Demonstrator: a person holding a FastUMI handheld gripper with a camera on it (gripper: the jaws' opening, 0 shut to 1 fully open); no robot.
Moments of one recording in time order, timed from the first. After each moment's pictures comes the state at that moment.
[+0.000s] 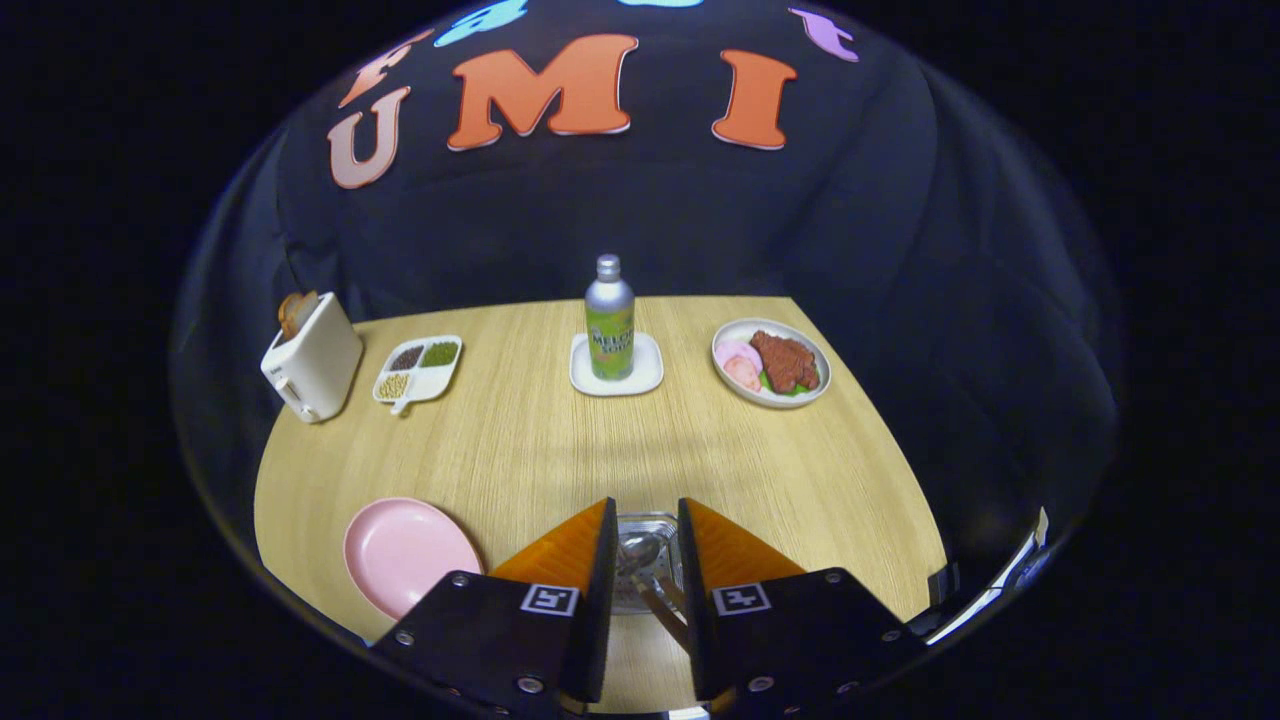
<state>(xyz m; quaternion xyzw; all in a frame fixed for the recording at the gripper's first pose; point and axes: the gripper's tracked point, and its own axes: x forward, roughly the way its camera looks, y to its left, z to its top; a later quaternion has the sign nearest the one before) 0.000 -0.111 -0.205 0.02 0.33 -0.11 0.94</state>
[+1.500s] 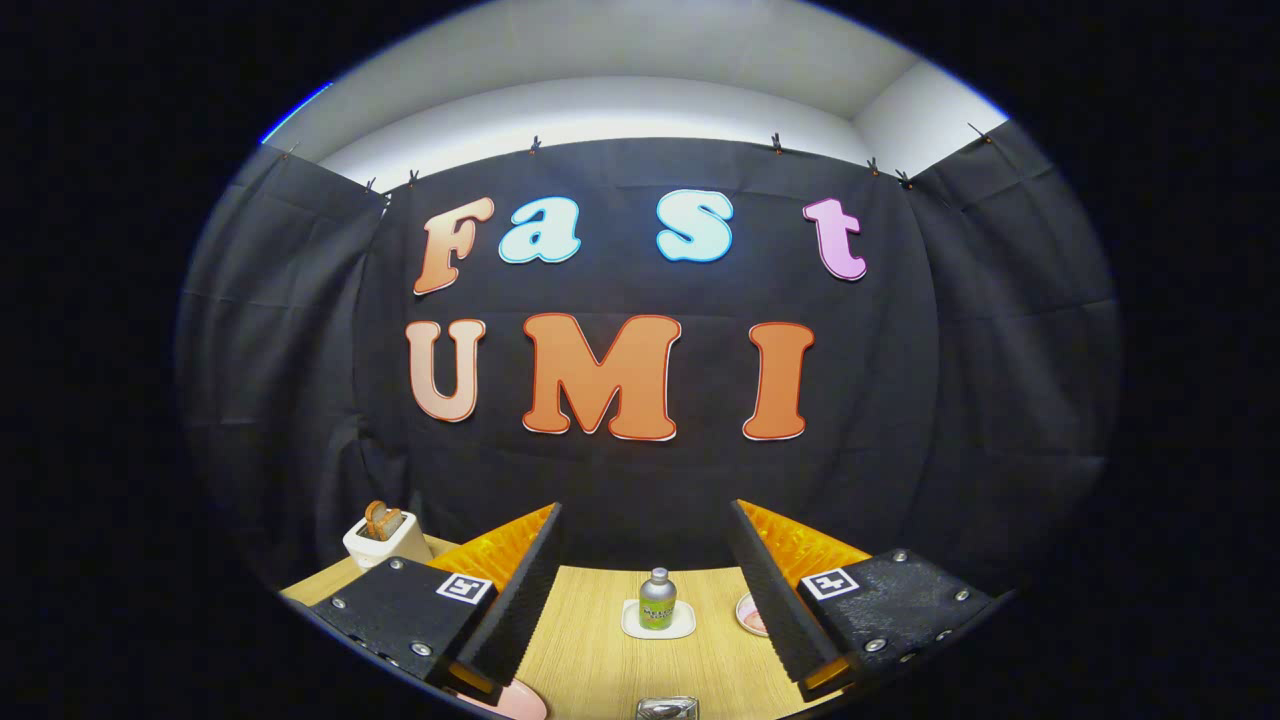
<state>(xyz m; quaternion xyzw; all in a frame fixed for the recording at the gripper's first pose) 0.020 -0.079 0.050 0.00 -0.02 -0.05 1.00</state>
